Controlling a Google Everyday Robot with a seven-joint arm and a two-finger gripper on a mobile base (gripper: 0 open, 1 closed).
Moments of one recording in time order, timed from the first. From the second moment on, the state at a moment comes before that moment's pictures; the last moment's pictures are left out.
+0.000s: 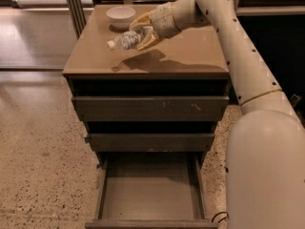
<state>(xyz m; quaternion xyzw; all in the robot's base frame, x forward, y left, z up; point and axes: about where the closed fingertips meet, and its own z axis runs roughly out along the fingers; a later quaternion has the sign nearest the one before) 0.777 0.030 0.909 -0.77 0.38 0.06 0.52</state>
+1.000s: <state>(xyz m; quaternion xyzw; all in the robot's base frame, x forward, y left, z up) 0.767 0.020 0.862 -0.74 0.41 0.12 0.52</state>
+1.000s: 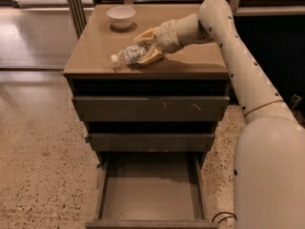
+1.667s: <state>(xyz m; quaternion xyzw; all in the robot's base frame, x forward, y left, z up) 0.767 0.020 0.862 -0.74 0.41 0.12 0.52</state>
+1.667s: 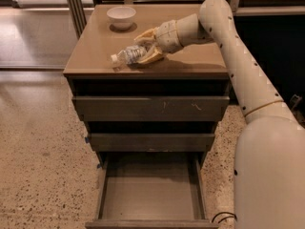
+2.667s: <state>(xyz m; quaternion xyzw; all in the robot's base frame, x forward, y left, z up) 0.766 0.021 0.862 -0.74 0.41 0.12 0.52</state>
